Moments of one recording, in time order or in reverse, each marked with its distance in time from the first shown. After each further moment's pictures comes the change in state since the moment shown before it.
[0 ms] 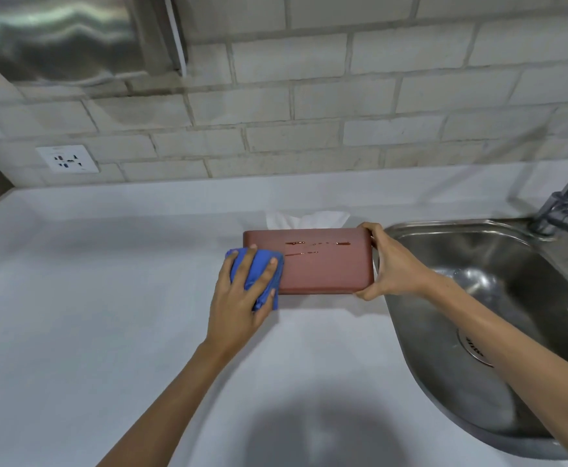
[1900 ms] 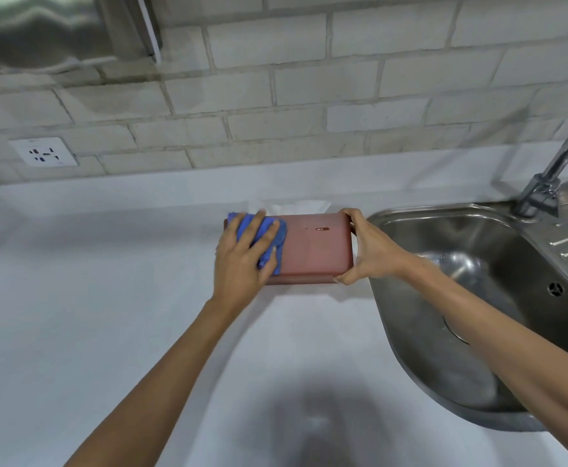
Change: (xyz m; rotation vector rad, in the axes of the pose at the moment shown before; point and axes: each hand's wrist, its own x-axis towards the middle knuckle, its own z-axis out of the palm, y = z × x) left_hand 0.052 0.022 -0.002 0.056 0.045 0.076; right_hand 0.005 -0.001 0.002 0.066 -0.035 0.044
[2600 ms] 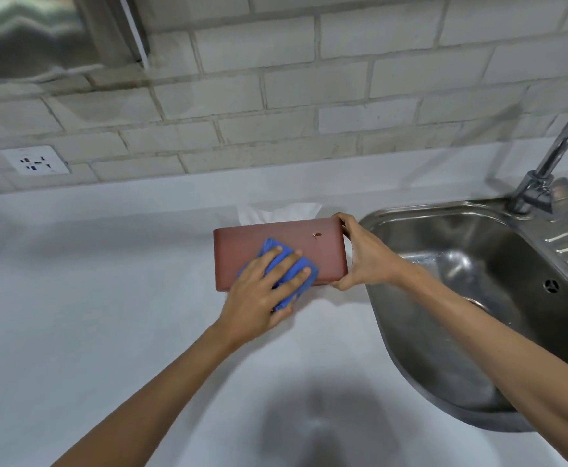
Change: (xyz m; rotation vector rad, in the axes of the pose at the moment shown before) left_hand -0.024 0.021 0.006 -0.060 -0.151 0.356; right_hand 0.000 0.010 0.006 -0.031 0.029 -0.068
